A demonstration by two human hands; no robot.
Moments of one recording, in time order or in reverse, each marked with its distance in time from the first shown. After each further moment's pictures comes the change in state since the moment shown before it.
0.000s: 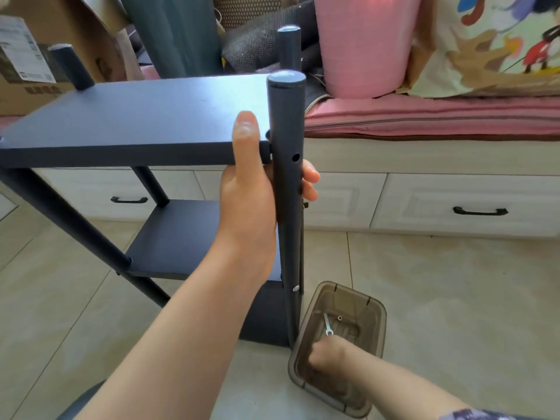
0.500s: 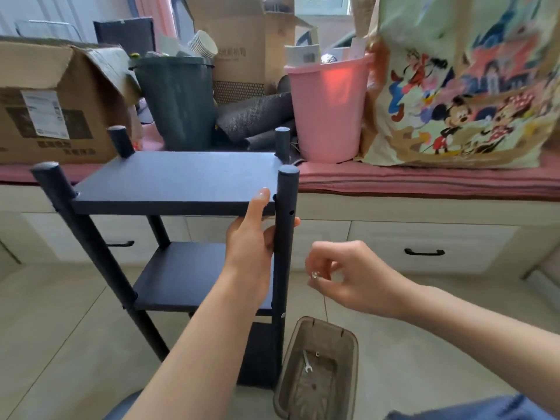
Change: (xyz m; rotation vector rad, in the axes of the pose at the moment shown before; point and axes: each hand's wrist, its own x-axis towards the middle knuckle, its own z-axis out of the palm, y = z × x) left_hand -0.021 0.019 -0.010 -0.139 0.071 -0.171; right_hand -0.252 -0.013 -0.205 0.664 1.131 0.067
